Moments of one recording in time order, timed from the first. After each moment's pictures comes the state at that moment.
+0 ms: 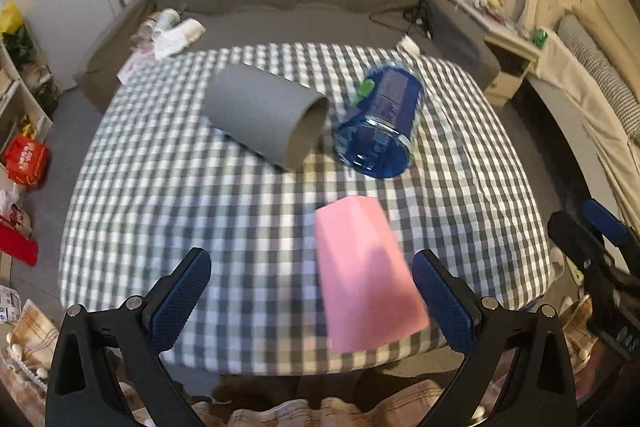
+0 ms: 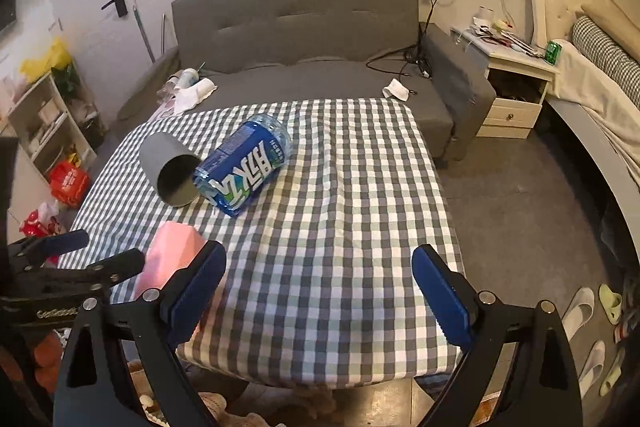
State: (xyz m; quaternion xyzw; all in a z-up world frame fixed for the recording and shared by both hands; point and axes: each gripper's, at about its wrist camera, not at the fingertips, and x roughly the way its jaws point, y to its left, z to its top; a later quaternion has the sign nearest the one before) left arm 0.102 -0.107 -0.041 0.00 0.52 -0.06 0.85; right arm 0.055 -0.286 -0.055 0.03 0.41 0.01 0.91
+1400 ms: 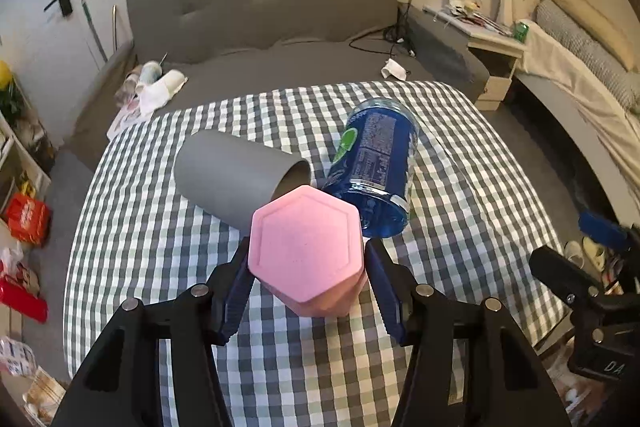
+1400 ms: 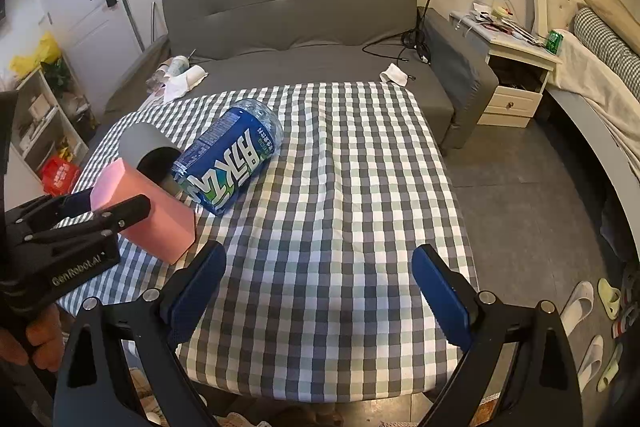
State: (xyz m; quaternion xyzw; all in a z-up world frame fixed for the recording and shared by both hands) left arm 0.127 -0.122 -0.044 0.06 0.45 -0.09 0.89; right arm 0.082 -0.285 -0.076 0.03 0.43 0.00 0.90
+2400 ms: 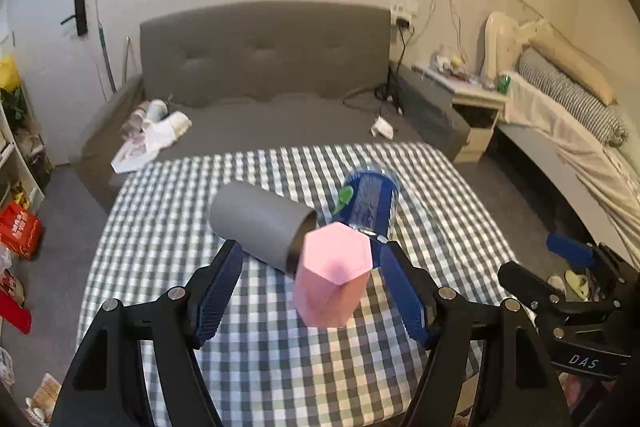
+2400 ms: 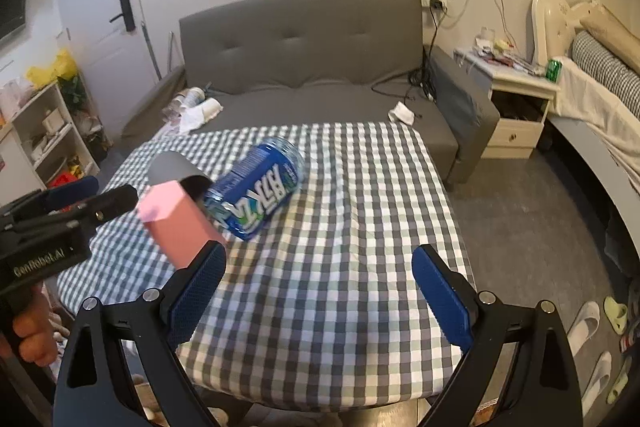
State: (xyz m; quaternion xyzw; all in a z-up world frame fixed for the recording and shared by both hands) left arm 0.085 -0.087 0.009 0.01 0.35 -0.10 0.93; right arm 0.052 -0.271 -0.050 0.03 0.36 0.02 0.93
